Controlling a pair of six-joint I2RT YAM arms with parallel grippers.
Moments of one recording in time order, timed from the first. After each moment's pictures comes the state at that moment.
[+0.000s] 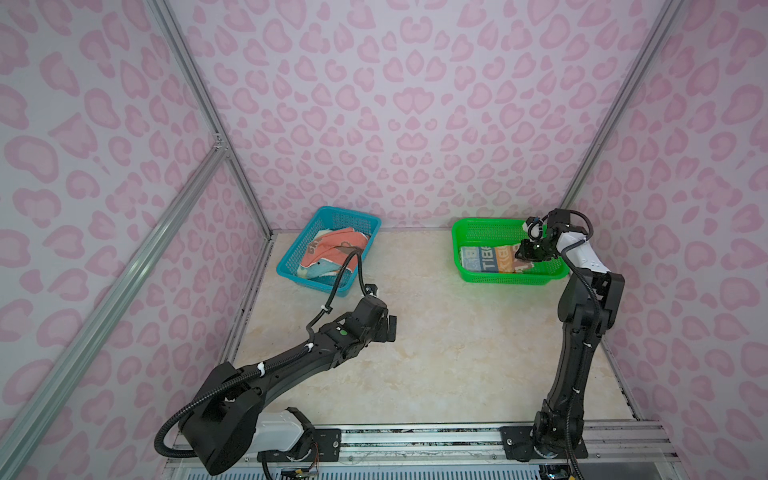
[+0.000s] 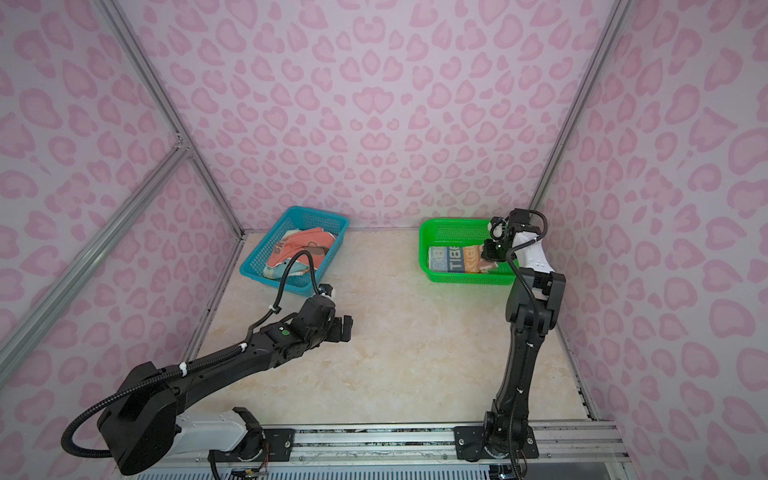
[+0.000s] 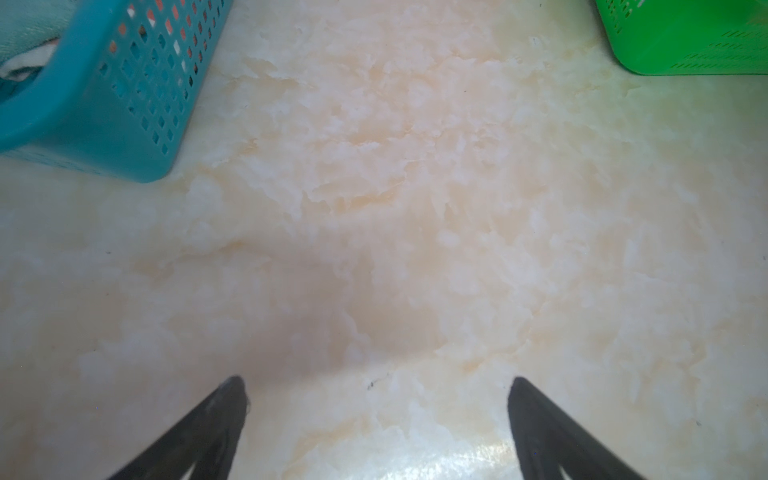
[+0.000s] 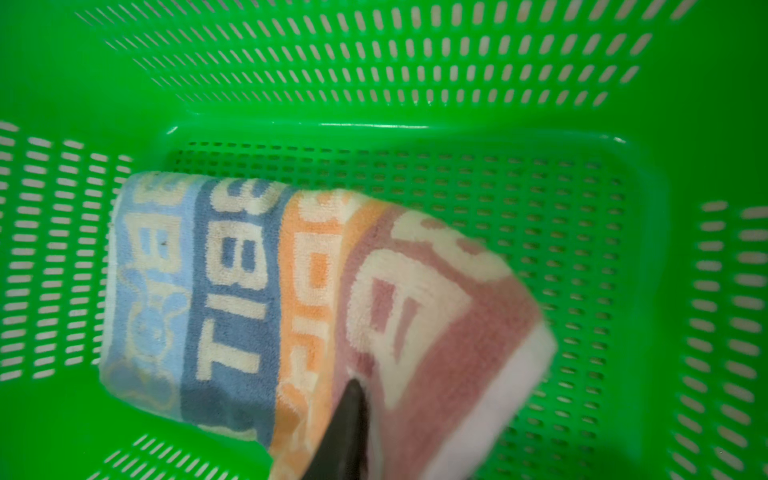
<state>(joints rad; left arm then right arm) -0.73 1.32 0.73 -0.28 -0.24 -0.46 -0.17 2.35 2.08 -0.83 -0.34 -0.19</state>
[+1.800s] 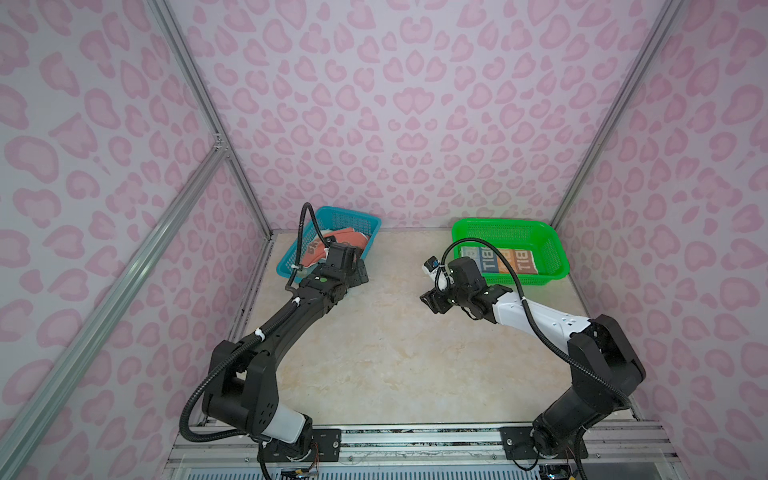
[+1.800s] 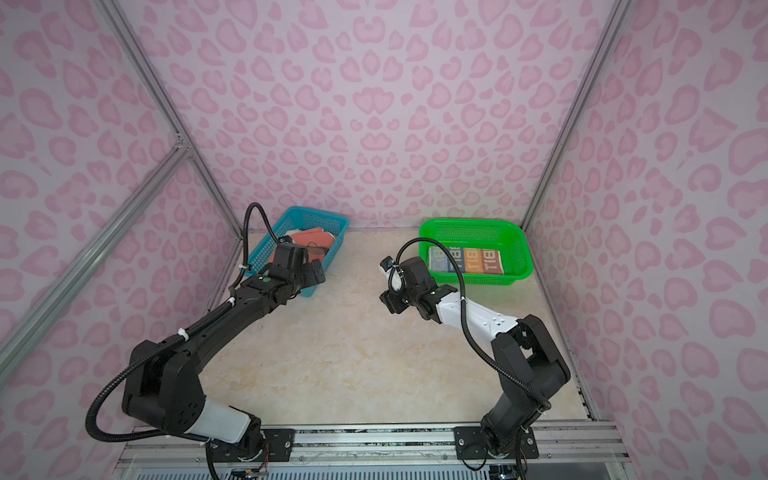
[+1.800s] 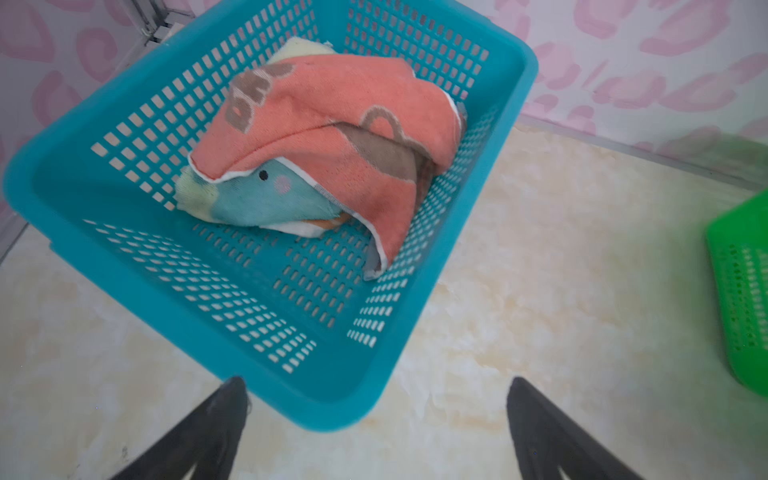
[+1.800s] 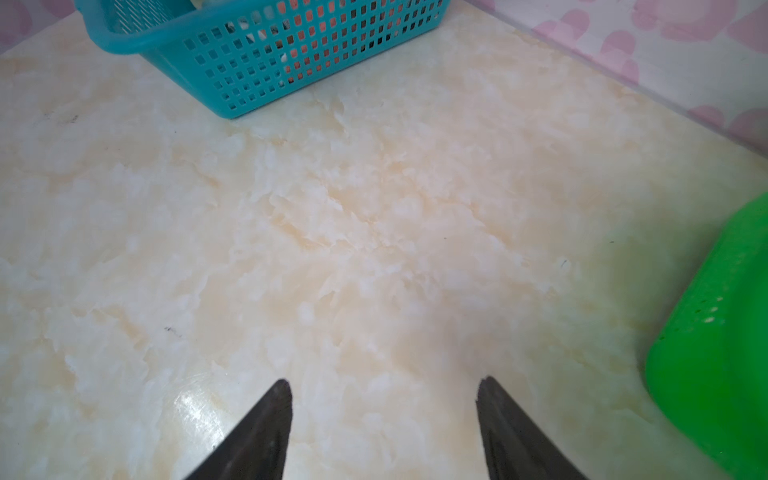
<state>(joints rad) -0.35 1.56 1.19 -0.41 -0.29 -0.48 0.64 1.63 1.05 -0.14 -0.15 -0.11</state>
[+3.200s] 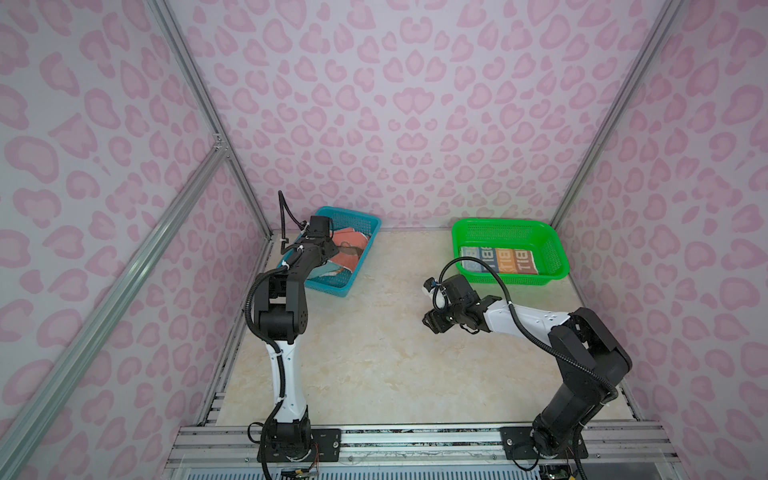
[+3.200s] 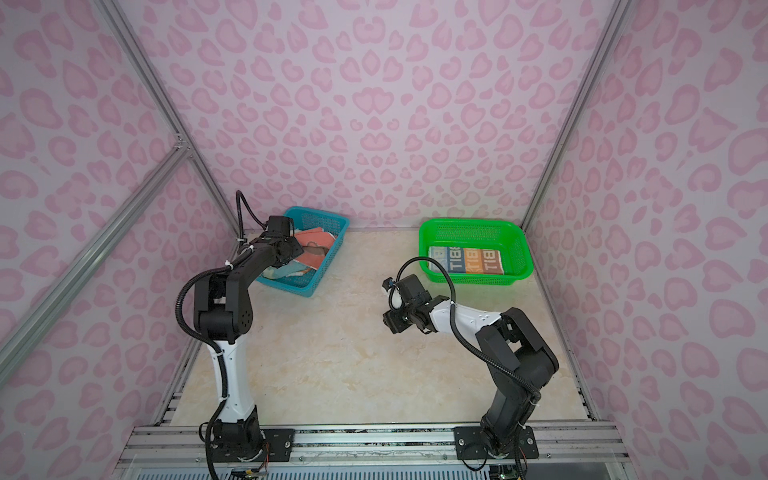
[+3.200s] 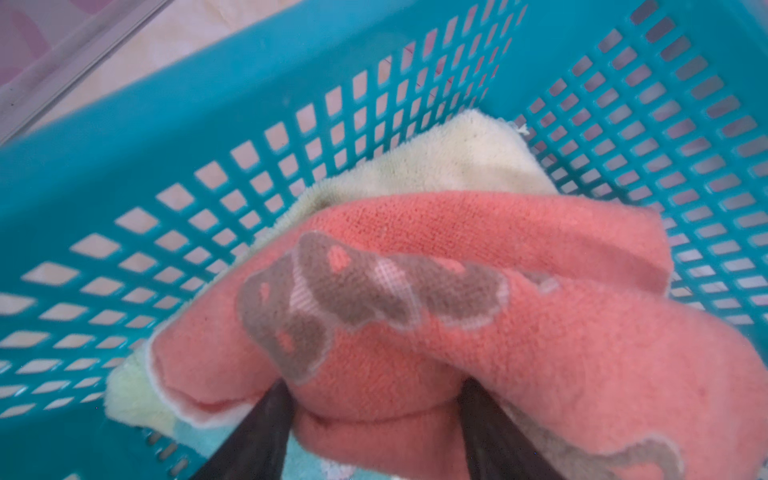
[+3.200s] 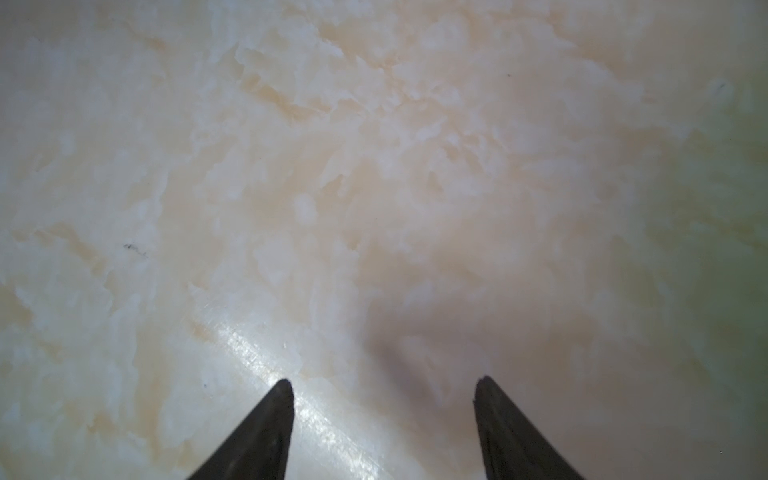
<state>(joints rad) -0.08 2.23 1.78 -0.46 -0.21 -0.59 0.66 1.71 0.97 -0.18 -0.15 -0.01</state>
